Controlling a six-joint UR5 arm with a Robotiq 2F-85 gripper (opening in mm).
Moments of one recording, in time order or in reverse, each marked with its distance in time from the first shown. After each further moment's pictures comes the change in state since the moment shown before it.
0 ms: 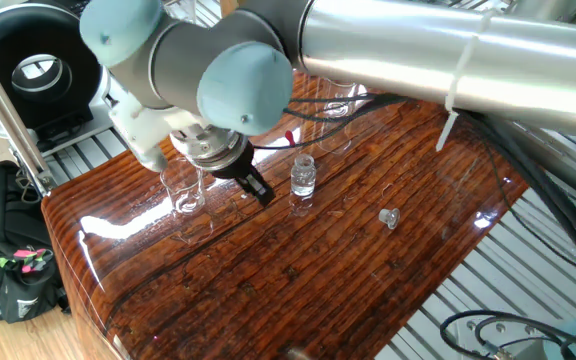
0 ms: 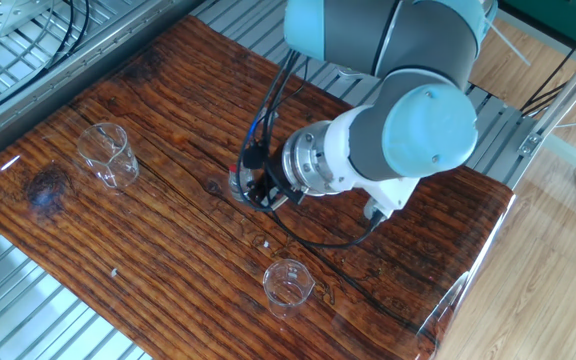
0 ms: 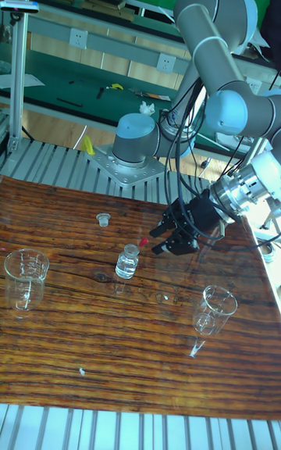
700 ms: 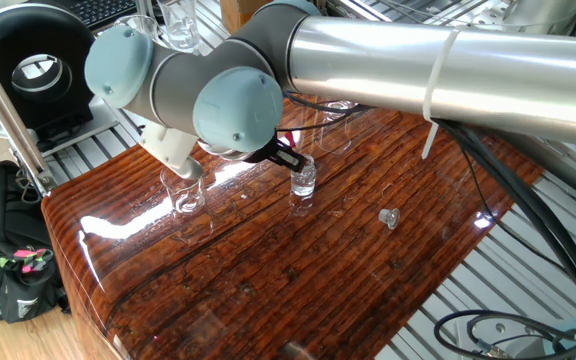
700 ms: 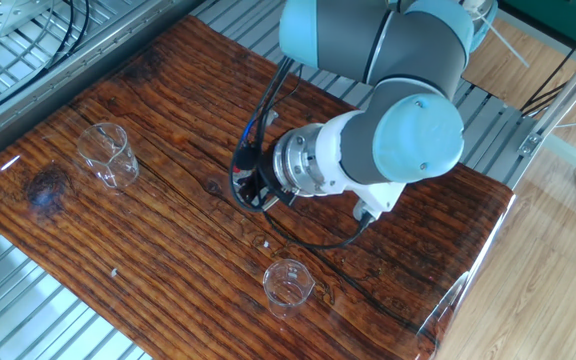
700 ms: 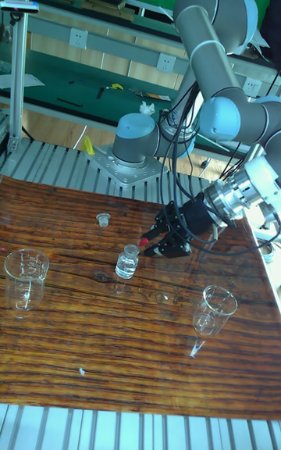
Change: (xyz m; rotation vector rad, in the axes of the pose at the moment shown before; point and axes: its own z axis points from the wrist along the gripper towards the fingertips) arm 0.007 -0.007 0.012 0.015 0.026 0.003
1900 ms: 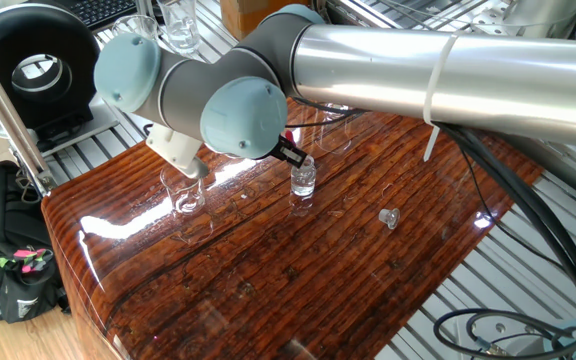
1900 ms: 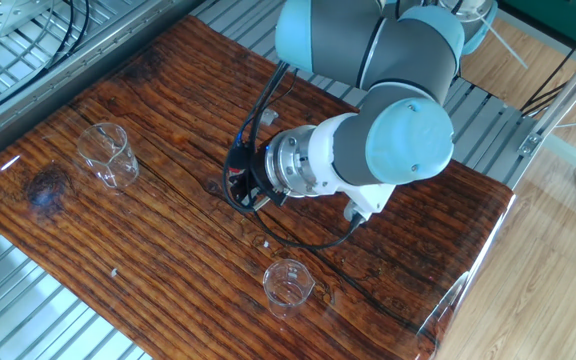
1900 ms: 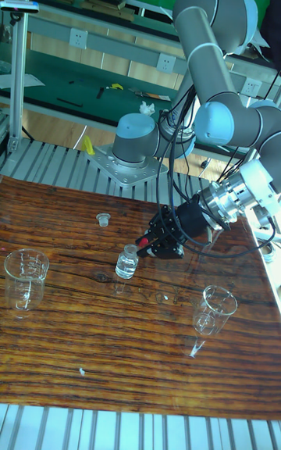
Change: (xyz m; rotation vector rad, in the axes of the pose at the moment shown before) arm 0.008 -0.005 0.010 0.013 0.023 0.013
